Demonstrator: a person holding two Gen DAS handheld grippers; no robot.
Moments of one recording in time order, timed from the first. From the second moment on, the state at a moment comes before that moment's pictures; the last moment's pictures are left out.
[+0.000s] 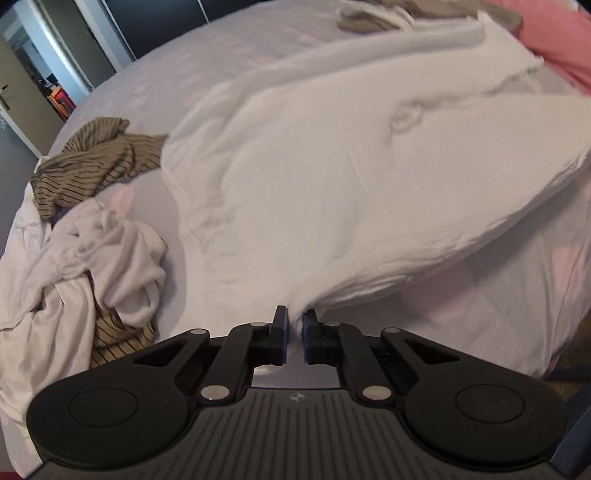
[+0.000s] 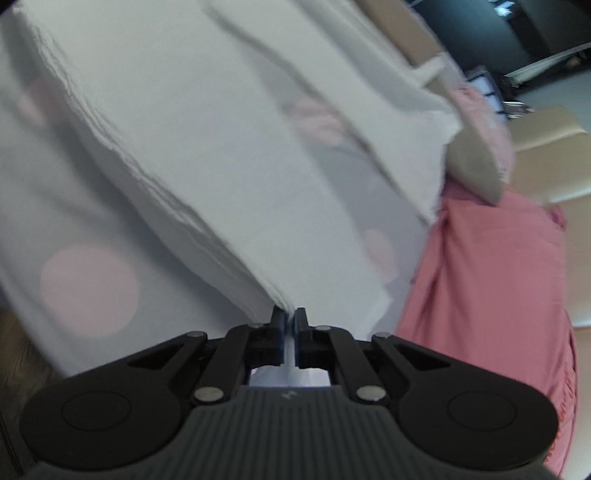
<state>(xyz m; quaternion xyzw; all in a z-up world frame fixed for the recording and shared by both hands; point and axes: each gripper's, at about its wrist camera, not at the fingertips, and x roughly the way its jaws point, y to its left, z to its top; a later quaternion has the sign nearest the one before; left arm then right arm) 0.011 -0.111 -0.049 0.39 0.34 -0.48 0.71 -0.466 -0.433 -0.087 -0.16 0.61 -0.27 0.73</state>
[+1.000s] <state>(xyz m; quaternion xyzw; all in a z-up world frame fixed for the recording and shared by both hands) 0.166 -0.350 -0.024 0.39 0.30 -0.44 0.75 -0.268 -0.675 -0.019 -0.16 0.51 -0.43 0.72</state>
